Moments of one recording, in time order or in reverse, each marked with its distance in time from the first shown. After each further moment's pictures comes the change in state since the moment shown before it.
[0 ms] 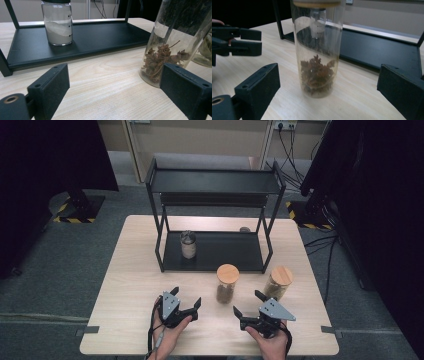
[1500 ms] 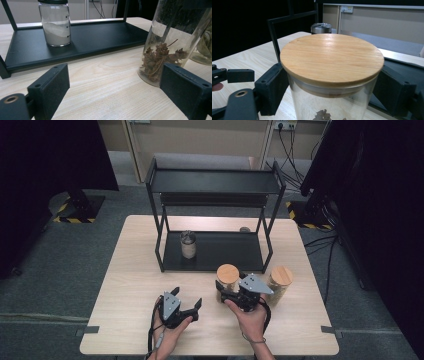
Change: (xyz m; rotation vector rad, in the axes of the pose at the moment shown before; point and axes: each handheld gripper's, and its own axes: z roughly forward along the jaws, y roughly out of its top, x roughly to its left) left arm -0.001 0.000 0.000 0.000 -0.006 0.016; right arm 0.011 0.050 0.065 -0.048 -0.004 0.026
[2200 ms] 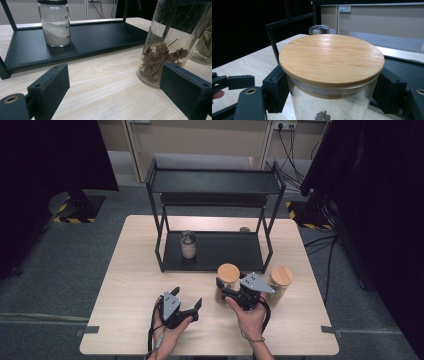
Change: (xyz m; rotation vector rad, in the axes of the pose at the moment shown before) left arm 0.000 0.000 0.000 -0.003 -0.002 0.005; right arm -0.001 0.002 0.000 -0.009 -0.010 0.049
